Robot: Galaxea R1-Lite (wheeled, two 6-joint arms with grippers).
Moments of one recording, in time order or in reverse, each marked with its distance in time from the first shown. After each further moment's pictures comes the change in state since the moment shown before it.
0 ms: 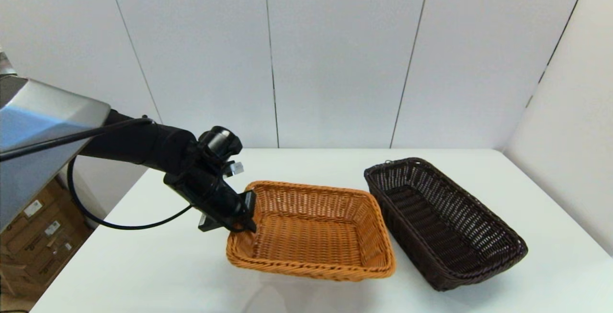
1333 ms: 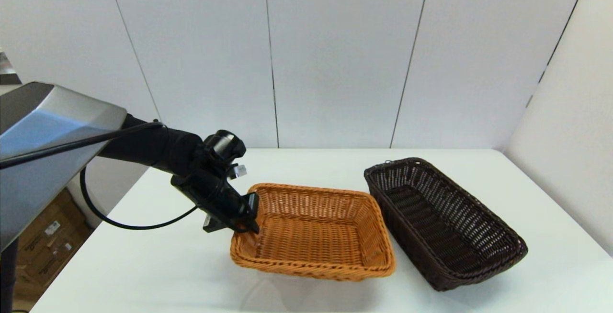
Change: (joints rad) left arm -0.001 0.051 -0.026 -0.008 -0.008 0.000; right arm 0.000 0.000 0.000 0.000 0.000 0.000
